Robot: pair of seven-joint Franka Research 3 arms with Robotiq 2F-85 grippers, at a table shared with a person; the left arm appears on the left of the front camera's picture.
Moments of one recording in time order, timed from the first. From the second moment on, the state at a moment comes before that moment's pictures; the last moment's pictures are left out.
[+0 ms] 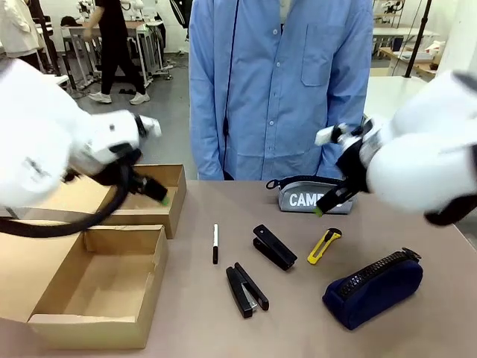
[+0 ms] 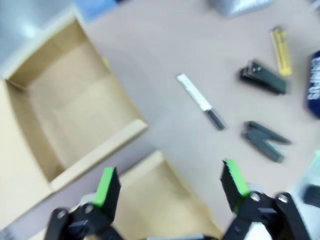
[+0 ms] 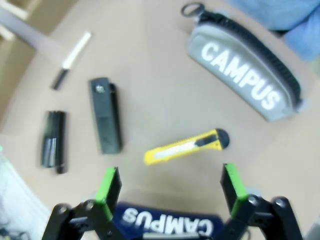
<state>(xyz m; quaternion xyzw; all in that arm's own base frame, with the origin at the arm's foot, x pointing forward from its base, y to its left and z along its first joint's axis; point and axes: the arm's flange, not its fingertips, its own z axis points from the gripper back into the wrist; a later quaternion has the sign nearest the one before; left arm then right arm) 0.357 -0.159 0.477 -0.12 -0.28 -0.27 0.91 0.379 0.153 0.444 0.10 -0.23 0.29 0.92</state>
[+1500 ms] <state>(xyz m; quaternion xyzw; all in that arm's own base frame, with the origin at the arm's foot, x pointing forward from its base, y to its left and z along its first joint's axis) 0.234 0.147 0.536 -0.39 -0.31 -0.11 0.86 0.233 -0.228 0.502 0.47 -0.27 -0.12 0.84</state>
